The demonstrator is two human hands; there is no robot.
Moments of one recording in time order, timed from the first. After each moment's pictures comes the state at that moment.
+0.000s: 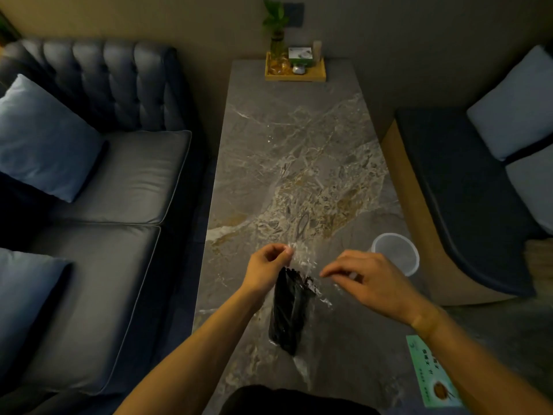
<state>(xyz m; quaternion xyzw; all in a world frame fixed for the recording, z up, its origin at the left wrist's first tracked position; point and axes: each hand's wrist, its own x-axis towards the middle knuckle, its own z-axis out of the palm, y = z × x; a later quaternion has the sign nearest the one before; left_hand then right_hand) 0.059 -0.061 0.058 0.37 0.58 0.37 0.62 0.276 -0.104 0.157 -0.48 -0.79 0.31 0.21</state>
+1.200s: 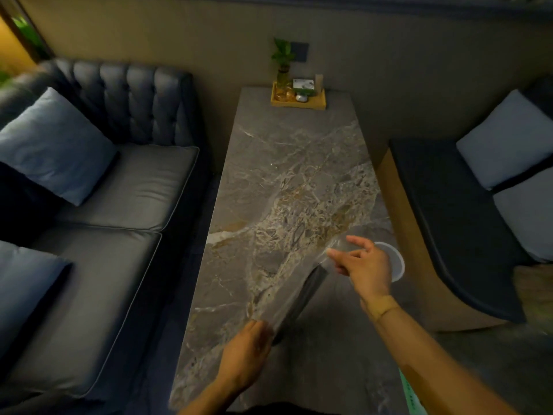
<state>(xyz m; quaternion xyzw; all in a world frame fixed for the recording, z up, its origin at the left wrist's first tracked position) 0.026 -0.205 0.005 0.69 0.62 0.13 0.34 0.262 -0.106 0.138 -0.69 -0.36 0.43 0.46</state>
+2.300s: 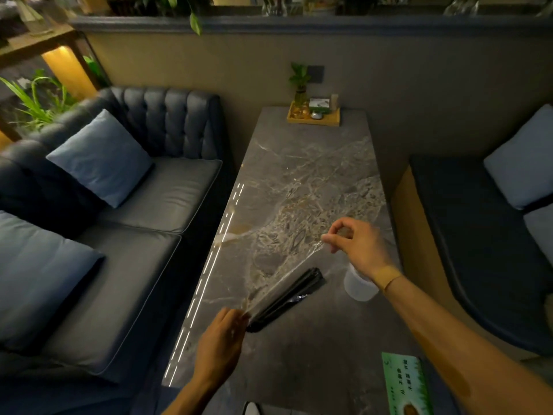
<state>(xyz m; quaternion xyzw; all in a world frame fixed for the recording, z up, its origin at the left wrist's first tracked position) 0.043 -0.236 0.047 0.63 0.69 0.28 0.21 0.315 -0.088 0.187 -0.60 -0.63 0.38 0.31</state>
